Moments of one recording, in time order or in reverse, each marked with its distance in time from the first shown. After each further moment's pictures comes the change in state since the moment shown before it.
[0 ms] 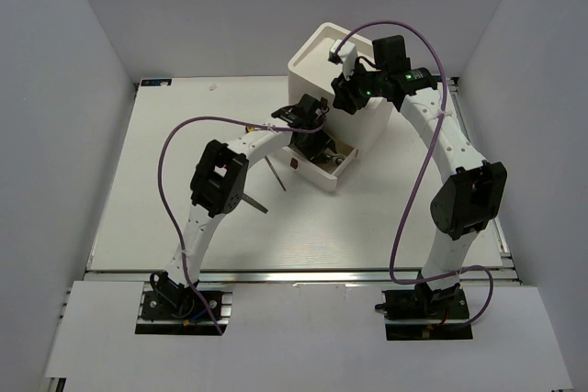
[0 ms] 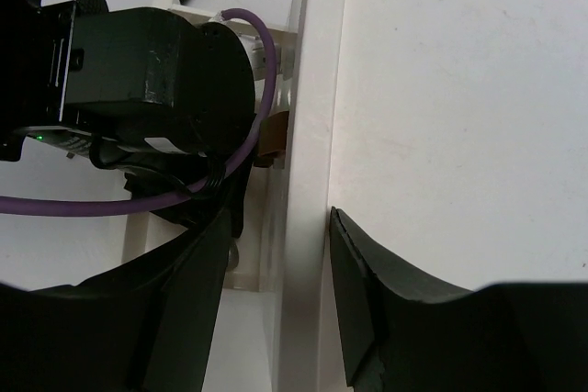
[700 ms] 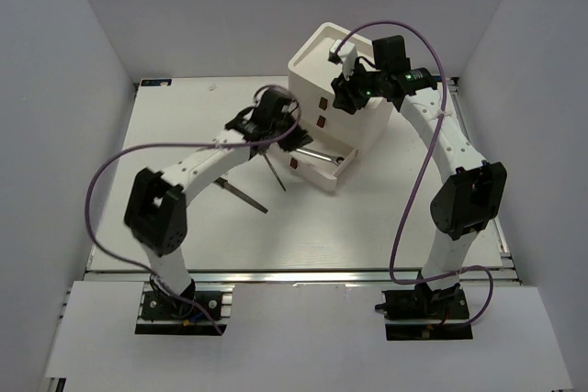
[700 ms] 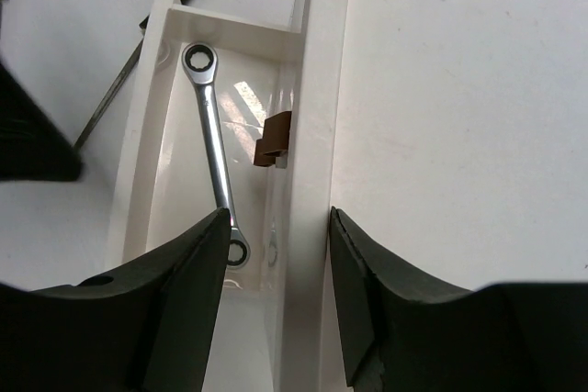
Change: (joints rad) left arm 0.012 -0.557 -0.441 0.204 -0.151 0.166; right arm 0.000 0.000 0.000 0.000 0.000 0.002
